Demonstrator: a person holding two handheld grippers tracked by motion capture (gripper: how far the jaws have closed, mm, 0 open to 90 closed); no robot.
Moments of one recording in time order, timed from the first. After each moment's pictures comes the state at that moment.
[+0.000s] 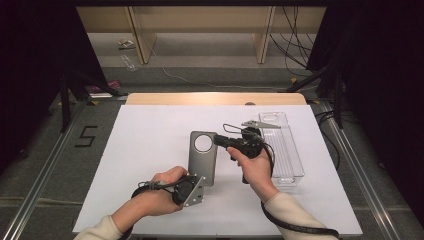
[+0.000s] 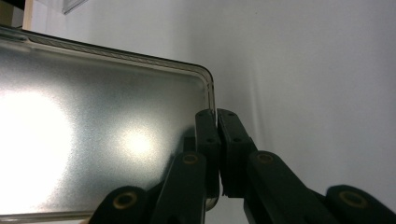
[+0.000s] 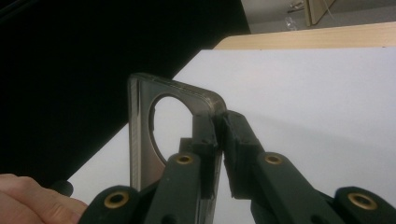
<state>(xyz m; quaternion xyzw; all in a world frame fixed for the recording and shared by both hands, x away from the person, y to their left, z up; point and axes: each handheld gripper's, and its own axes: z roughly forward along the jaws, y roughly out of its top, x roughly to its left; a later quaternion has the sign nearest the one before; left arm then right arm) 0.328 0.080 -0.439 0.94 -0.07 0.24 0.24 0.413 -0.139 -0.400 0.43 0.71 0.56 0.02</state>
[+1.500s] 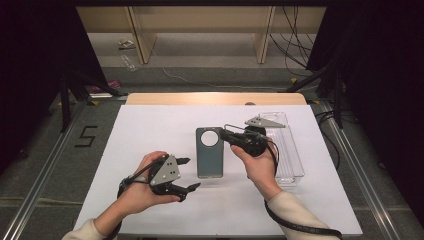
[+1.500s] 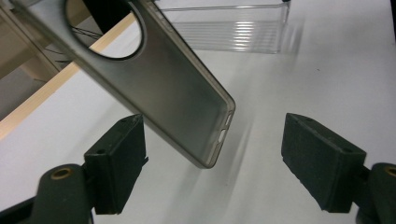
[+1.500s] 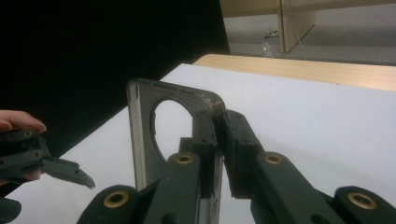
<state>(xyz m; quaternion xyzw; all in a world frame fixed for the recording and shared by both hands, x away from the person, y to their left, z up) 0.333 0.128 -0.420 0.85 0.15 0.19 0.47 0.412 -0.147 -0.390 0.41 0.72 0.56 0.10</state>
